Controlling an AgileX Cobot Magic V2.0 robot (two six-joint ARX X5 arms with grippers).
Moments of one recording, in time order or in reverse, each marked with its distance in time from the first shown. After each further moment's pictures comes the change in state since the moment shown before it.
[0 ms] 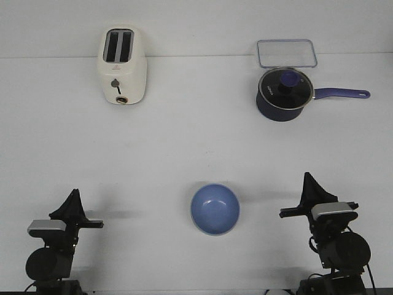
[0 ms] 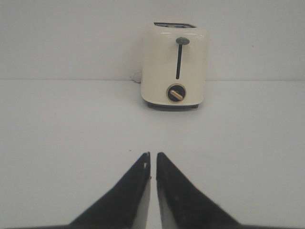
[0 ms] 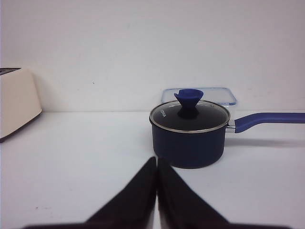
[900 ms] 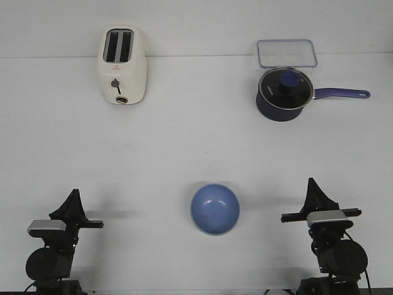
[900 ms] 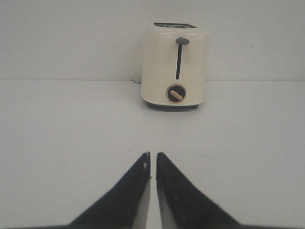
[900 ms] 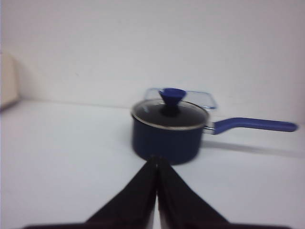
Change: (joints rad) left arm 0.000 0.000 0.000 0.000 0.000 0.000; right arm -0.050 -0.121 -0.111 0.010 0.011 -0.164
